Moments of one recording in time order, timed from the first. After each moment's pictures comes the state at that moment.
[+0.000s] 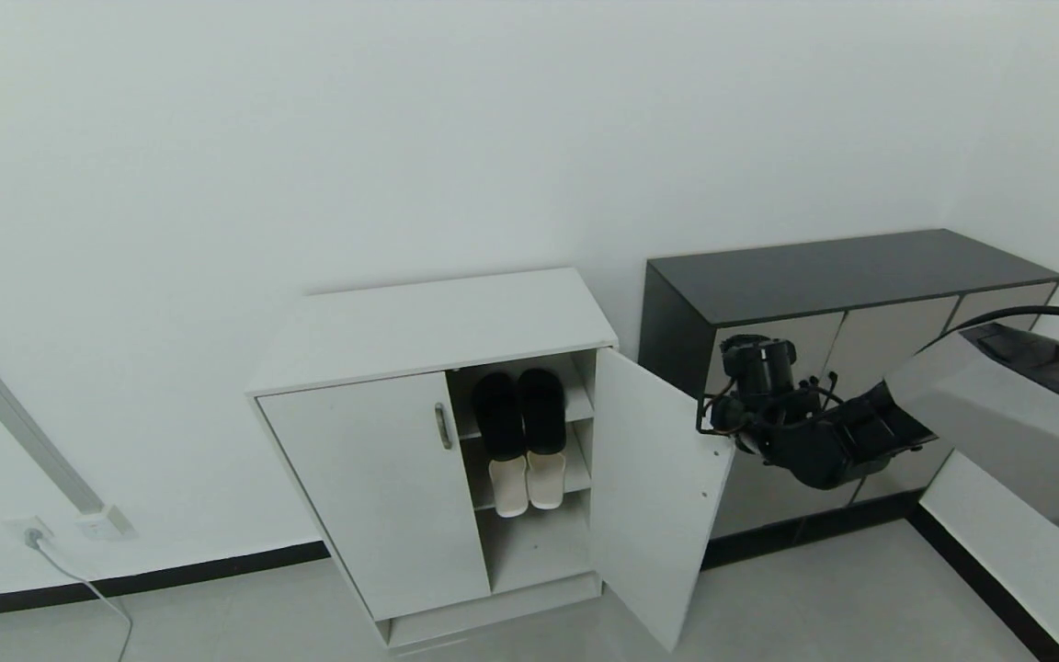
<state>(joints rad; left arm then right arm) 0.00 0.00 0.00 0.00 0.03 0.01 0.40 2.33 -1.33 -0.54 -0.35 0.27</state>
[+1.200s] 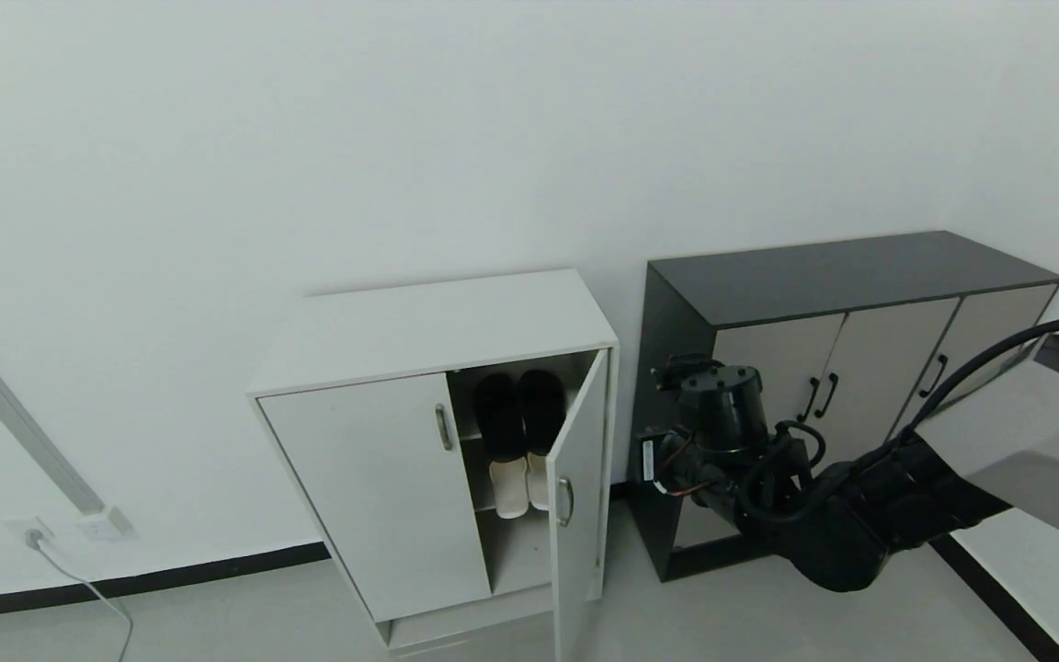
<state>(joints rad) 0.00 0.00 0.00 0.00 0.03 0.01 0.68 2.11 -1.03 -0.71 -0.37 0.21</state>
